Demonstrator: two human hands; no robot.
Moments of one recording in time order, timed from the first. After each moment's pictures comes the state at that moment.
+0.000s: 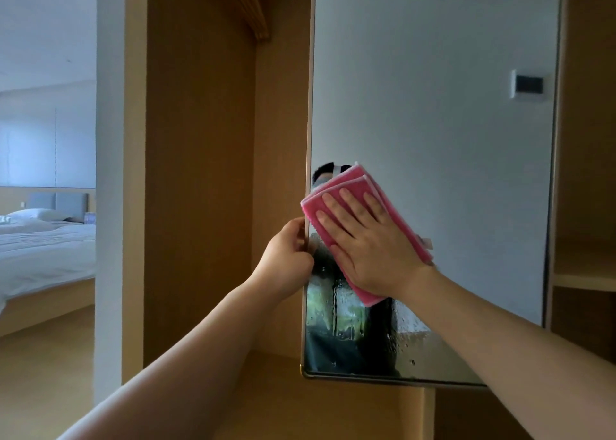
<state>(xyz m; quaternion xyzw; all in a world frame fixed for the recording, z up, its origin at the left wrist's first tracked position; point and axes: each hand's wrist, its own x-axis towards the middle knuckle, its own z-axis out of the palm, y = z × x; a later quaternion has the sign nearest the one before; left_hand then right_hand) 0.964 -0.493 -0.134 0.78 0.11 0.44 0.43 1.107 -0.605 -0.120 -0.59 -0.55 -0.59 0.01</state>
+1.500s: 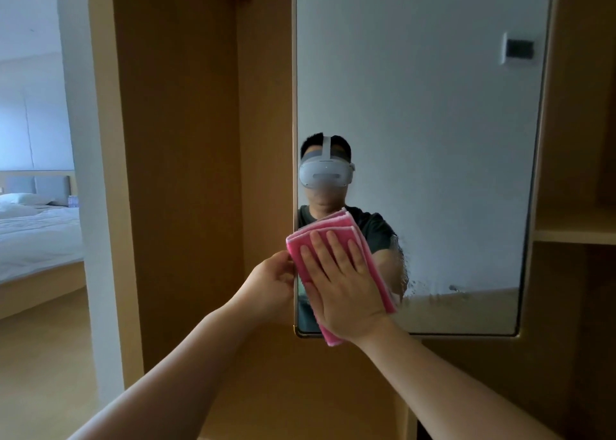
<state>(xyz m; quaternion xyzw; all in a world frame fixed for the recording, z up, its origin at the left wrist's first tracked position) 0.942 -0.494 -0.206 0.85 0.14 0.34 0.38 1.085 -0.588 -0.248 -0.65 -0.52 -0.55 0.07</state>
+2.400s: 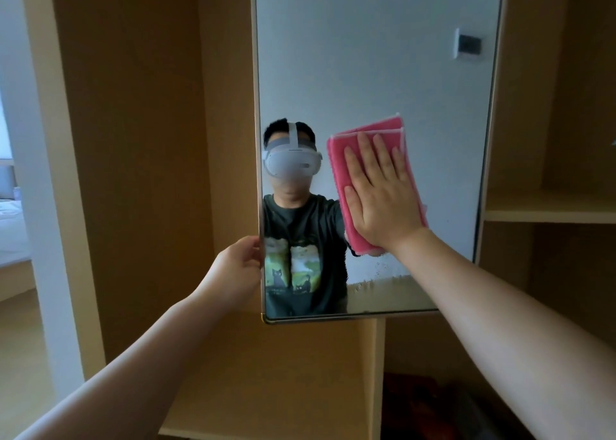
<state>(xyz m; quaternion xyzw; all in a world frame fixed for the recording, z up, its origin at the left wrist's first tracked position) 0.947 -0.495 -0.210 0.83 0.18 0.36 0.38 1.145 -0.655 -0.142 -0.68 -0.43 -0.58 0.12</state>
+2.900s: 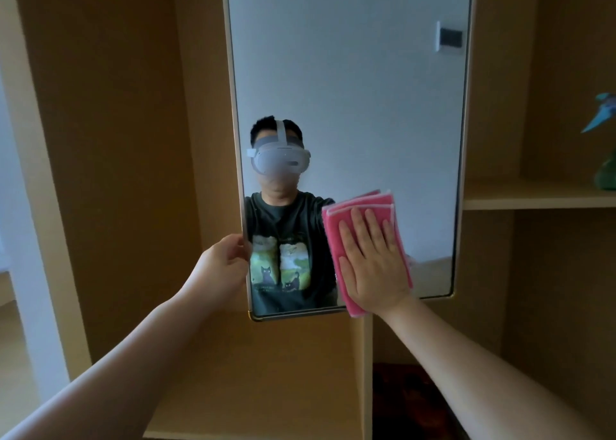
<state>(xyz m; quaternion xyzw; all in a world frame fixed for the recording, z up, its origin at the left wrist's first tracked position) 0.942 -0.504 -0.205 0.83 0.20 0.35 0.39 1.156 -0.670 -0.260 -0.70 -0.44 -0.55 0.12</state>
